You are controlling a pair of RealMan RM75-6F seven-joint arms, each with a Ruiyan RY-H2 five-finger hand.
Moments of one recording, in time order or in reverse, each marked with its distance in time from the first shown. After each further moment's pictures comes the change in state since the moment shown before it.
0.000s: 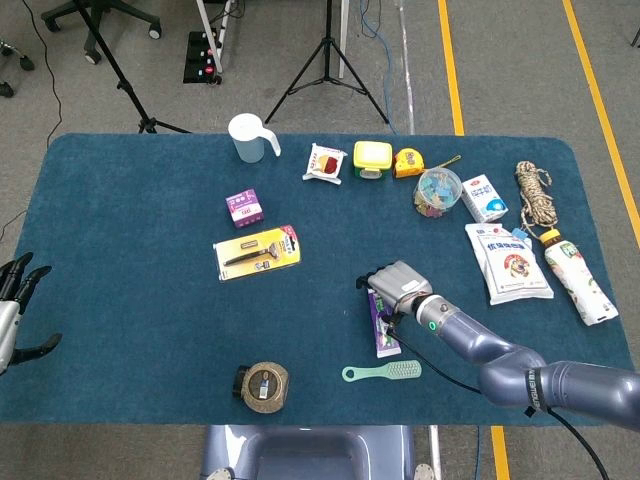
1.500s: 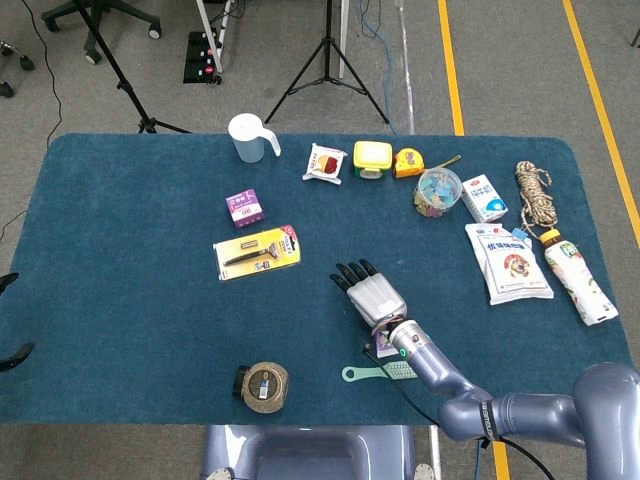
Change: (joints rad) left arm 0.071 0.088 0.023 -0.023 0.044 0.067 -0.062; right arm -0.123 -0.346 -0.010 0.124 0.018 0.353 -0.276
